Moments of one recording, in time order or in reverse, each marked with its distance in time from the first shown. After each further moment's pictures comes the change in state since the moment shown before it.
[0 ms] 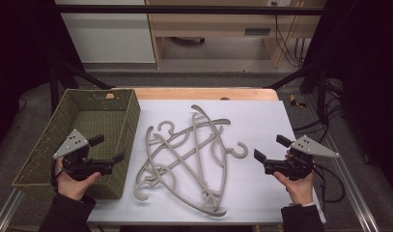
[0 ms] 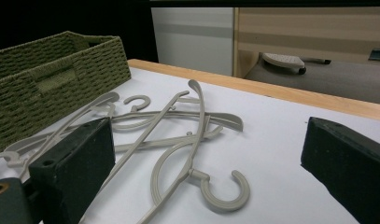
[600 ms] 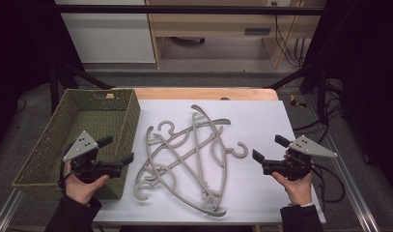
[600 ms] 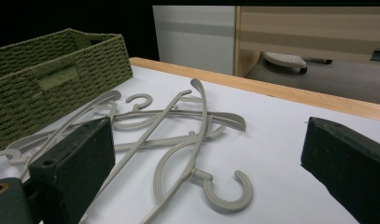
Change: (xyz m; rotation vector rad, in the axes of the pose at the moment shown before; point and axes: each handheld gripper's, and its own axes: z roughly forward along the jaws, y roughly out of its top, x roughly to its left) left arm -0.026 0.006 0.010 0.003 -0.026 0.032; right arm 0.005 0.001 0.002 0.008 0.004 -0.005
